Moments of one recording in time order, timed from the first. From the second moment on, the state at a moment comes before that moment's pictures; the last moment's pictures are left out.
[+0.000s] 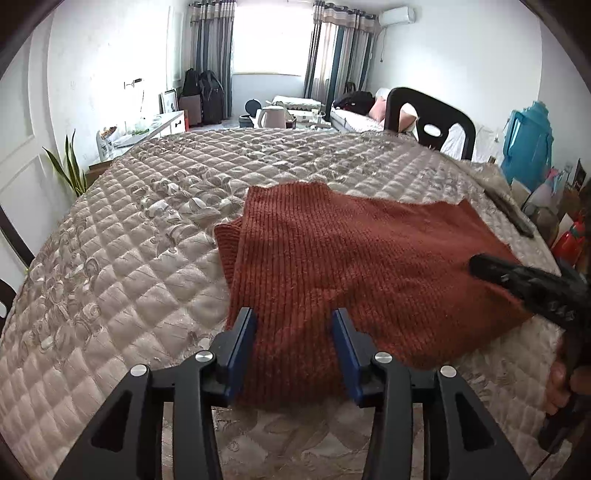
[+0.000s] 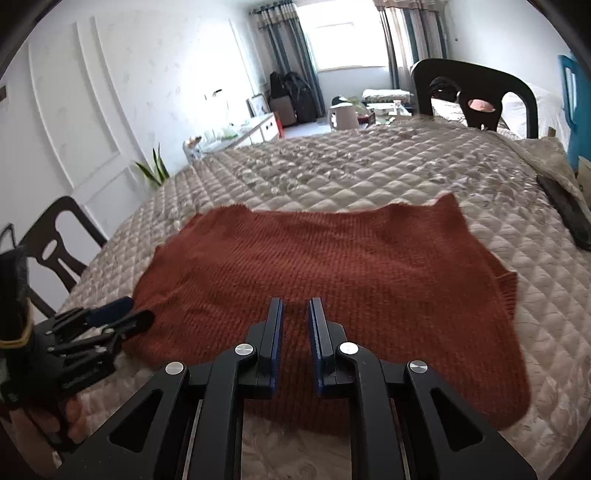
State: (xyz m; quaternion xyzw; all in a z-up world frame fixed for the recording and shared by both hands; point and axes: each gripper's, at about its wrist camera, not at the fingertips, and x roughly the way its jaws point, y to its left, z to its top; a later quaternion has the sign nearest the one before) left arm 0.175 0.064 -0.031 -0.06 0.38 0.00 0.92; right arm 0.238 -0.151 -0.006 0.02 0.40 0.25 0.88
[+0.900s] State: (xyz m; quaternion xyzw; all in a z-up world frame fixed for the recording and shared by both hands) left arm 0.179 0.056 -0.035 -0.05 0.40 -0.02 0.92; right arm 0.232 -0.124 0.001 -0.01 0.40 0.24 0.88
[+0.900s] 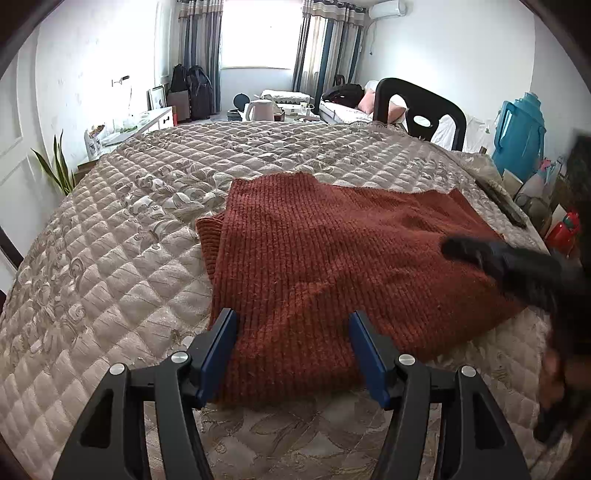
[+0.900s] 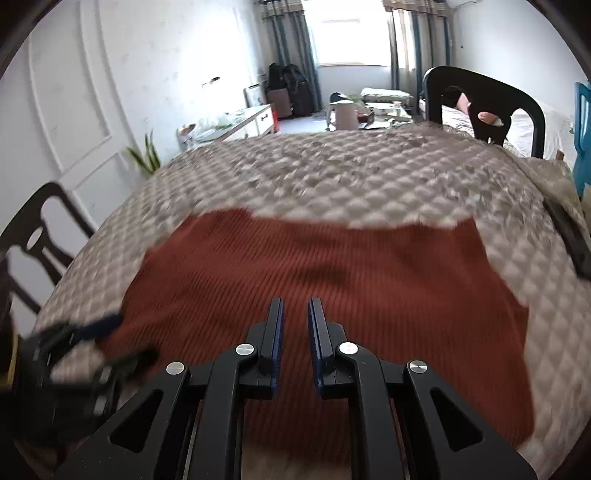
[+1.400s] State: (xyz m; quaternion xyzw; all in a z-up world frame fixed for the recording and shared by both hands) left arm 0.178 0.054 -0.035 -0.04 0.39 -0.01 0.92; right arm 0.193 -0.136 -0.020 -0.01 0.43 0.25 0.87
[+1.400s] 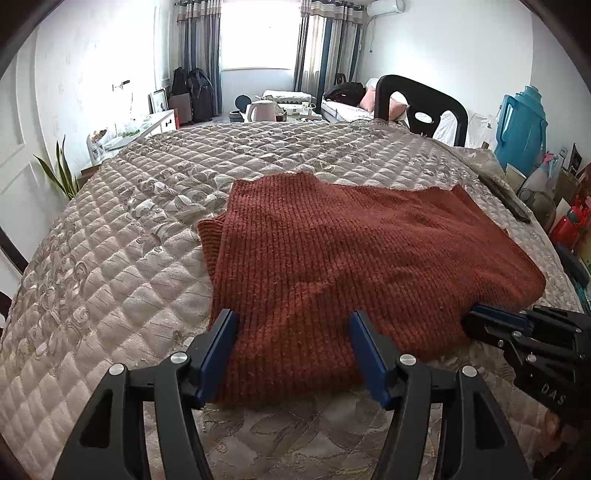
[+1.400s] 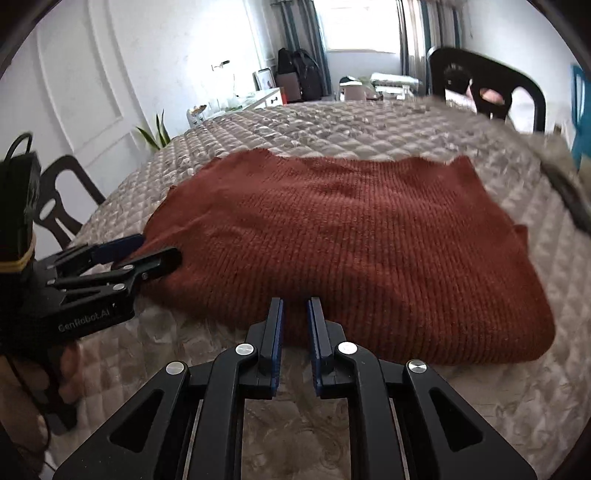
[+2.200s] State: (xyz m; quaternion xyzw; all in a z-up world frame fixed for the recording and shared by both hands) left arm 0.182 0.119 -0.042 -0.18 0.40 -0.03 0.90; right arm 0.165 -0.143 -0.001 0.00 0.39 0.25 0.89
